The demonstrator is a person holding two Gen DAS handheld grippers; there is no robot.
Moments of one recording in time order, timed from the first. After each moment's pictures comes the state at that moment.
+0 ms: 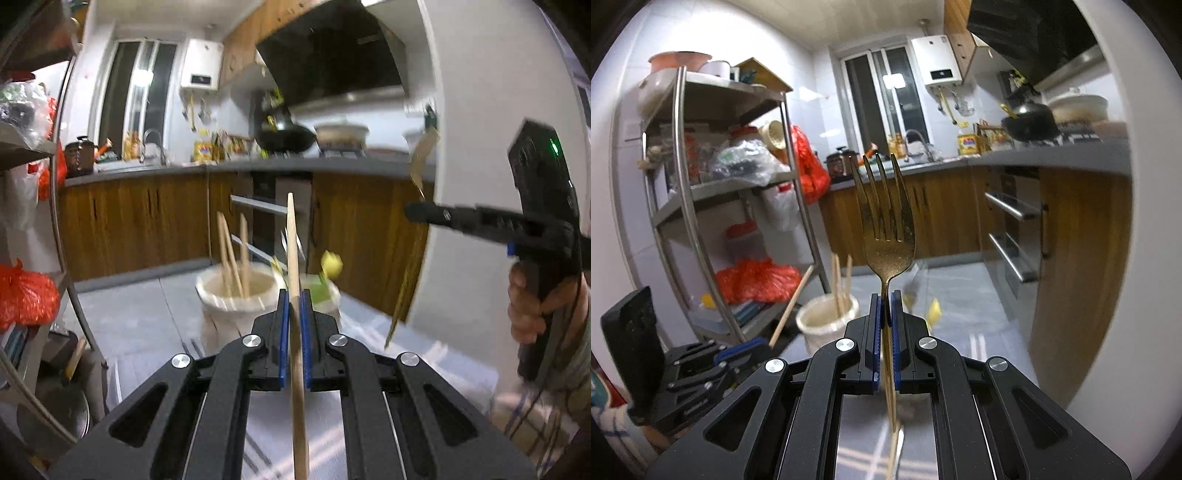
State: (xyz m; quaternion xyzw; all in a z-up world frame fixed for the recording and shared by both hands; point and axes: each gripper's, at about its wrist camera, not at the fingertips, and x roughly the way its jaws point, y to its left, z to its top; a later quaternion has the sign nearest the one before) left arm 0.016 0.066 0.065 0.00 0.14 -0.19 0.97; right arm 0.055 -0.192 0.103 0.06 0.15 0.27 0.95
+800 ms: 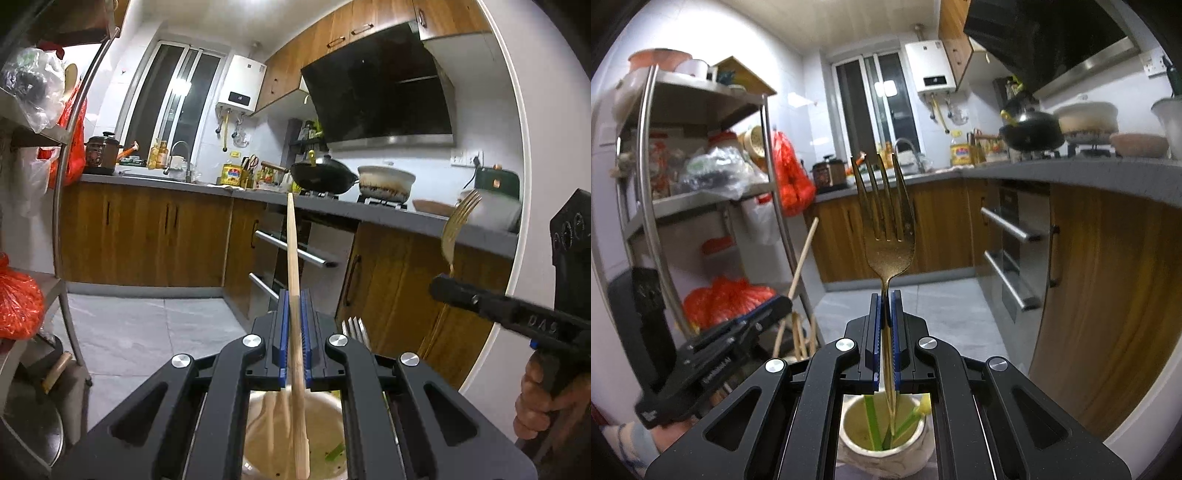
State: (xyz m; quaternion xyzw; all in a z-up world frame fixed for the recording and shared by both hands) left arm 0.137 0.077 0.073 -0.07 0.09 -0.14 0.98; right arm 0.143 -0.159 0.089 0.05 0.16 0.24 0.96
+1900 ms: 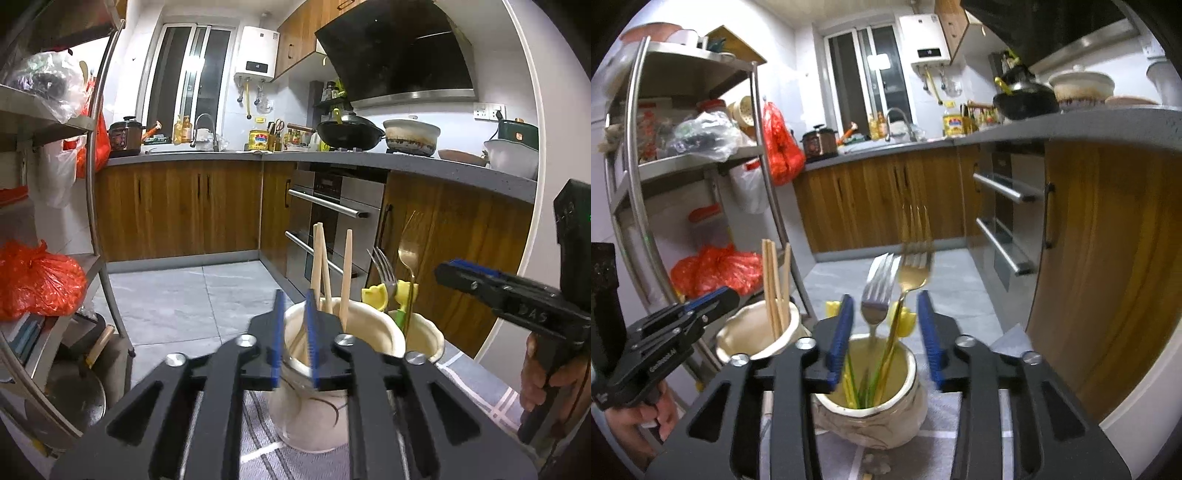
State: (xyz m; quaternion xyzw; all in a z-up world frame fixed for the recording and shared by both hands) left arm 0.107 0.085 0.052 -0.02 0.17 -0.08 0.98; right arm 0.133 -0.159 0.057 0.04 0.19 0.22 0.96
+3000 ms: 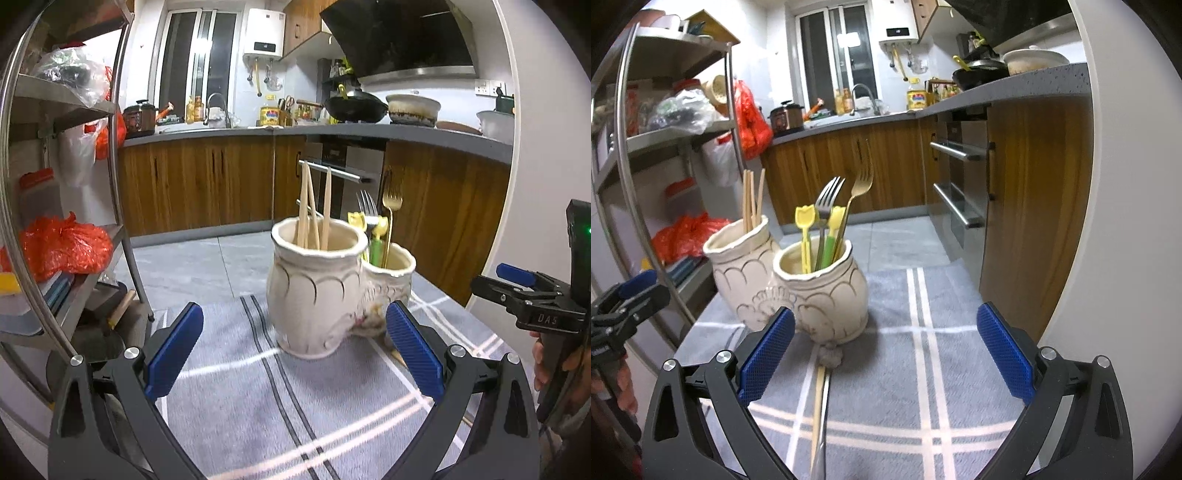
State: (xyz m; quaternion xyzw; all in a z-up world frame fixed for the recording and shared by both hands) left arm 0.026 0.078 0.032 -0.01 0.22 -0.05 0.97; right arm 0.065 -0.204 0.016 0.02 0.25 0.15 0.95
